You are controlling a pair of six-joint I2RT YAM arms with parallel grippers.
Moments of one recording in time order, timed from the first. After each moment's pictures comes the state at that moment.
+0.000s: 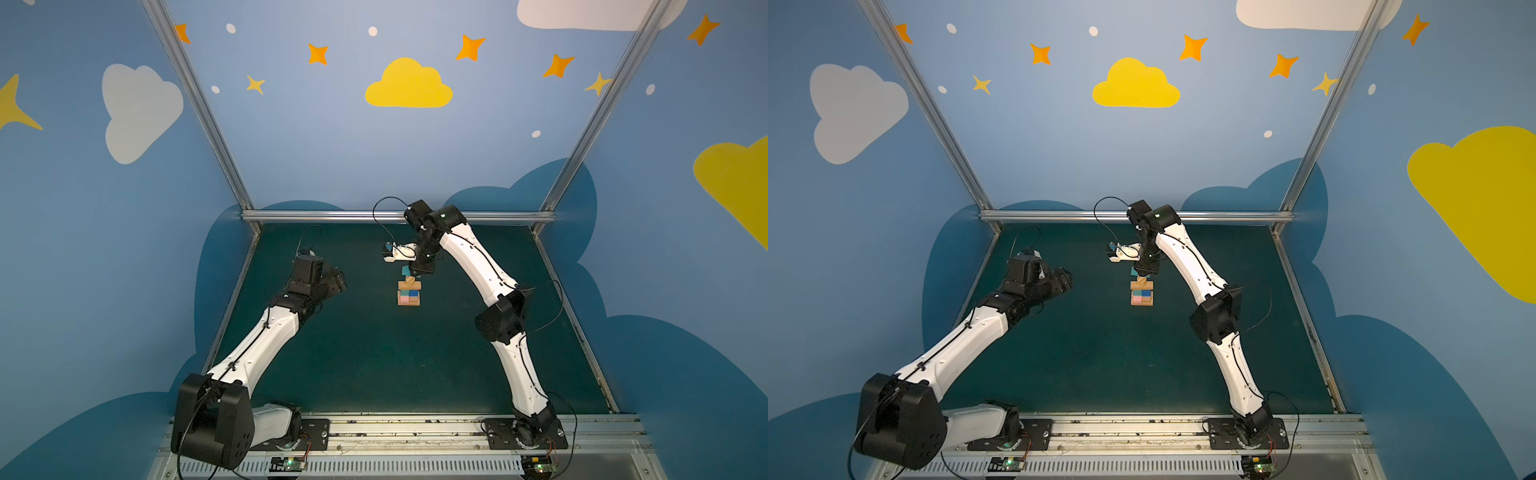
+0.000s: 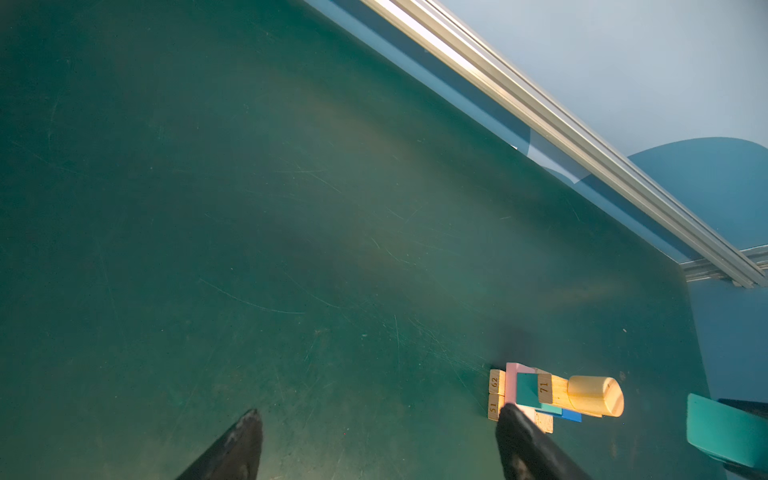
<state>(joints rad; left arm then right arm) -0.21 1.28 0.89 -0.31 -0.03 -0.63 0.64 2.35 2.60 -1.56 -0.11 -0.92</state>
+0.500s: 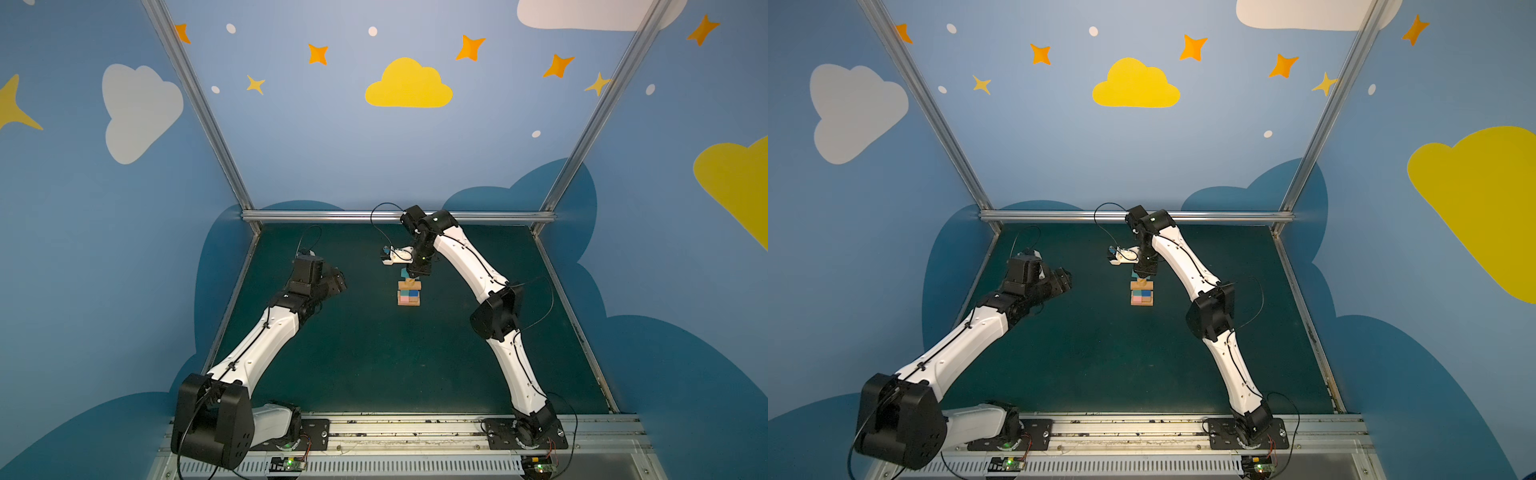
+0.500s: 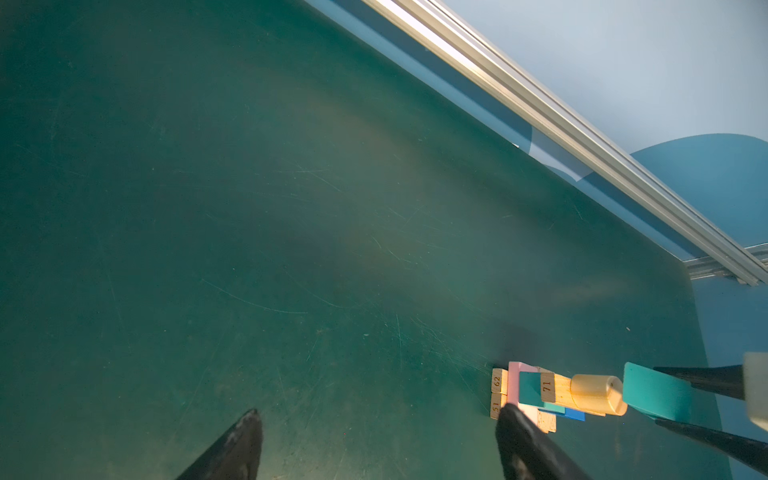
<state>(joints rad) -0.21 1.28 0.89 -0.31 -0.03 -0.62 0.64 2.42 2.60 -1.52 -0.08 -0.92</state>
